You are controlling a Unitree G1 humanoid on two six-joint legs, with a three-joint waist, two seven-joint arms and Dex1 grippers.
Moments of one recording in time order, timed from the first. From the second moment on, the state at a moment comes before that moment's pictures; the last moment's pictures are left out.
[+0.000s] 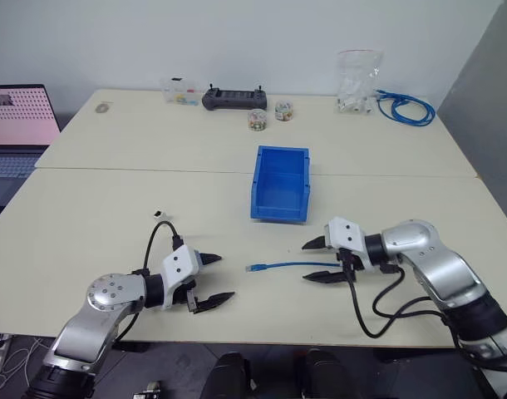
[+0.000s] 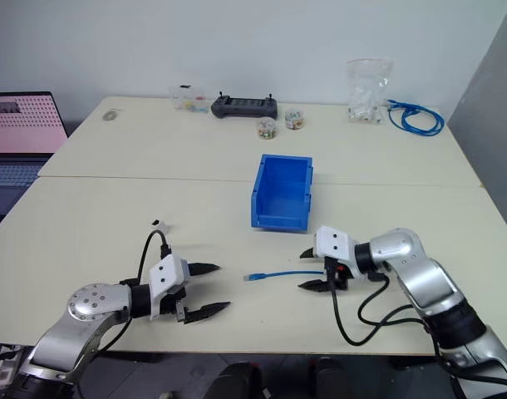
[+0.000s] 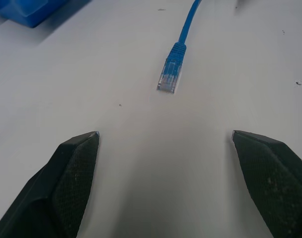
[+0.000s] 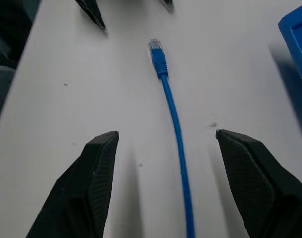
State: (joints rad) left arm -0.03 0.71 -0.08 -0.15 -0.24 0.18 -1.00; right arm -0.39 -0.68 0.26 -0.28 0.22 0.52 1.18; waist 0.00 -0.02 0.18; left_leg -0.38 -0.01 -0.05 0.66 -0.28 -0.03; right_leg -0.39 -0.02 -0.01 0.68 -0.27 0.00
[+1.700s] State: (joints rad) left arm -0.39 0.54 -0.05 -0.20 -0.64 0.96 -1.08; right arm 0.03 -0.57 0.00 -0.72 0.71 0.89 0.68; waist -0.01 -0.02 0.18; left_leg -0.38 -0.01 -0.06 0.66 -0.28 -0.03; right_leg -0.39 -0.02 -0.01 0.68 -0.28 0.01
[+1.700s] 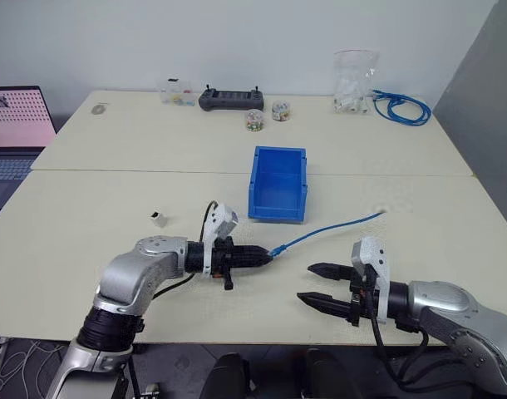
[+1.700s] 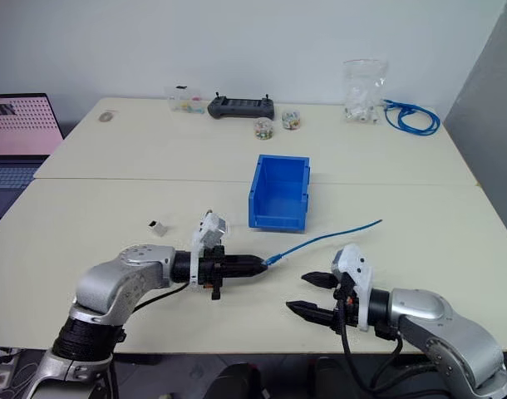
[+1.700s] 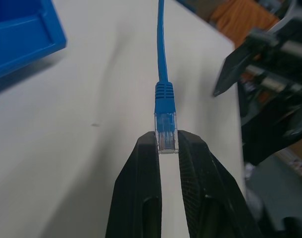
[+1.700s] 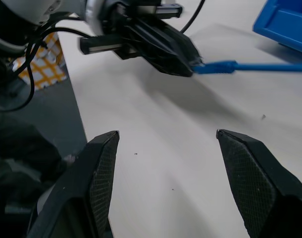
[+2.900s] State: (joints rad) left arm -0.42 0.50 0.09 -0.19 -1.01 1.16 -0.95; right arm -0.25 -0.36 -0.06 -0.50 1.24 0.94 0.33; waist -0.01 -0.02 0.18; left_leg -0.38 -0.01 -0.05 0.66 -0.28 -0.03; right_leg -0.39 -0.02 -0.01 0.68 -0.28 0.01
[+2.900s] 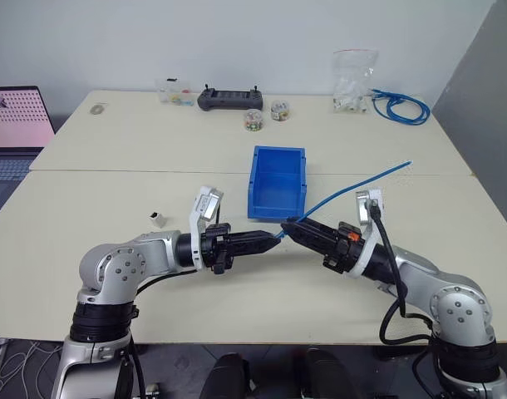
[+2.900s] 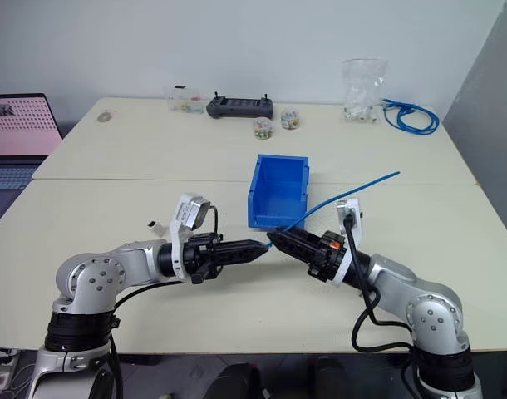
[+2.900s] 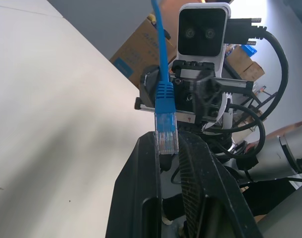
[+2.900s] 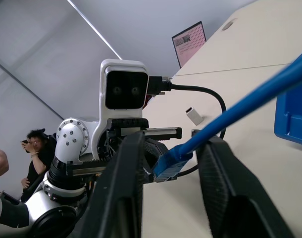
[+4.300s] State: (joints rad) left arm -0.08 0.29 0.14 -0.36 -0.33 0.57 -0.12; right arm -0.30 -0.45 -0.01 -0.34 0.84 0.77 0.48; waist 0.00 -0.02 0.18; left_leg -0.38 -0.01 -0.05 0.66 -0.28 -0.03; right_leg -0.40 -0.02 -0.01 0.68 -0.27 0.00
